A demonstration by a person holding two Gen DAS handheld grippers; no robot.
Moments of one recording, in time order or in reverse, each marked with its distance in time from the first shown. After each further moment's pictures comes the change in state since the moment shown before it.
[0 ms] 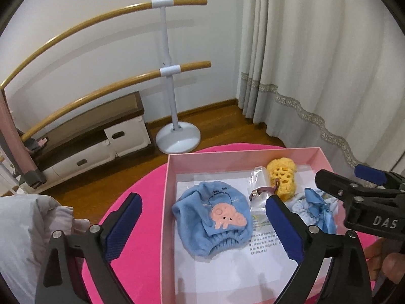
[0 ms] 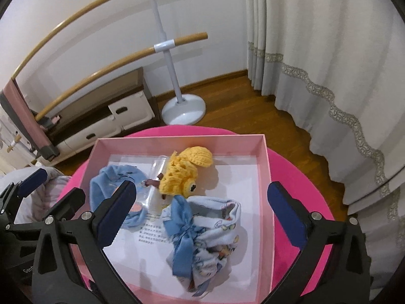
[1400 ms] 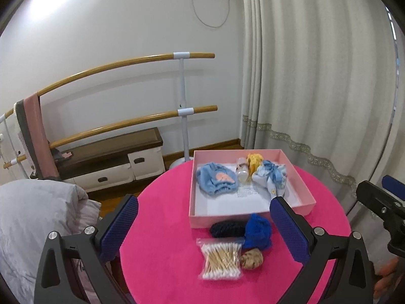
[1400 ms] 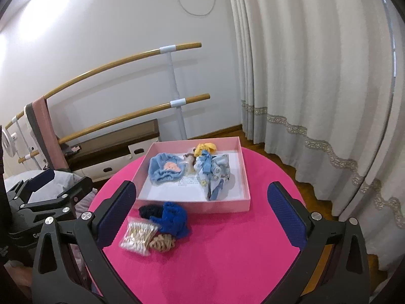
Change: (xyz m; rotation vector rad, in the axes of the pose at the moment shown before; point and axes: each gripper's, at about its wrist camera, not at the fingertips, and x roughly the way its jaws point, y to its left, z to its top) left arm -0.238 0.007 -0.219 -0.038 -0.272 0.030; right arm -0.229 0.041 -0.183 -0.029 -0.373 -0.022
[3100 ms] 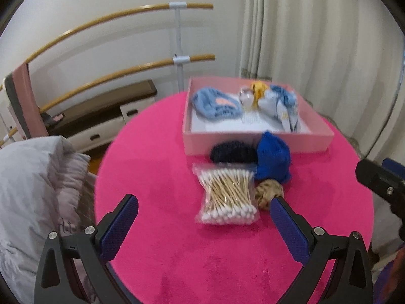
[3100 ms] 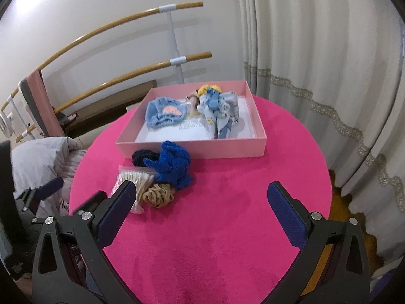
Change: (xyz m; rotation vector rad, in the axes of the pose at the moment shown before) left arm 0.082 0.003 -0.067 0.006 0.274 -0.036; right arm 0.057 0.004 -0.068 -0.004 0.231 -0.005
